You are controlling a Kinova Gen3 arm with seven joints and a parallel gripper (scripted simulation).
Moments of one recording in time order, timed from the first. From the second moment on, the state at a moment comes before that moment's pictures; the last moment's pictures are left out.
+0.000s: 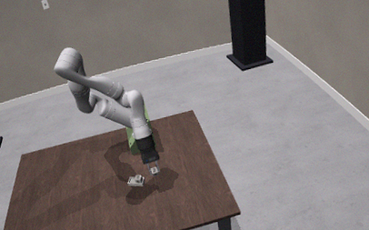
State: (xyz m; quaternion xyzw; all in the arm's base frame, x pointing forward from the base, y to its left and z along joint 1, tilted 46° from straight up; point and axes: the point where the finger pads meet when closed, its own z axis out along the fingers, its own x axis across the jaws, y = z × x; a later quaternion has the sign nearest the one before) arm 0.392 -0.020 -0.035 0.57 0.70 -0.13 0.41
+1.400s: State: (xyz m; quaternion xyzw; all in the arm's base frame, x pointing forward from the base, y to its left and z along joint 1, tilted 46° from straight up) arm 0.392 -0.020 -0.035 0.60 0.69 -0.20 0.35
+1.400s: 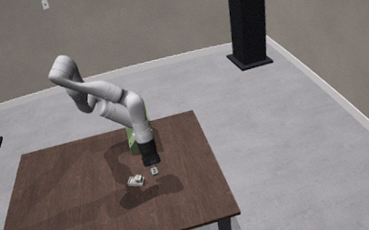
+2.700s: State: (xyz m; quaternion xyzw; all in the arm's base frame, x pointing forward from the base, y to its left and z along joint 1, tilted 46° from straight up) arm 0.393 -0.020 -0.032 0.62 0.67 -0.25 0.31
